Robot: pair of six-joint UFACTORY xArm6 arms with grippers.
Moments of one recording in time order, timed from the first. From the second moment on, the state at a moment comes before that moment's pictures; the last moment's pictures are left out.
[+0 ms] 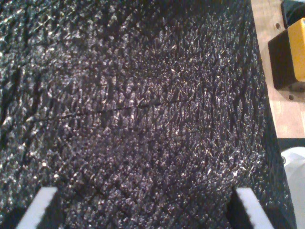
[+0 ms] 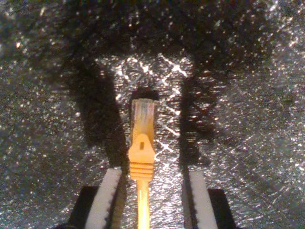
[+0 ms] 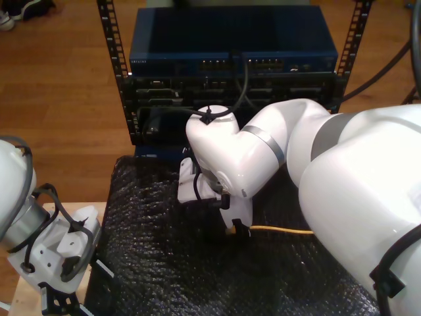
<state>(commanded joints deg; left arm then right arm) 18.9 -20.3 -31.4 -23.3 80.9 -243.3 35.4 14.7 -63.1 -15.3 57.0 -42.4</state>
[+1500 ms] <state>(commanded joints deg) 18.9 -20.4 -35.0 -23.8 83.0 -243.5 33.6 2.8 -62.4 -14.4 58.3 -43.5</state>
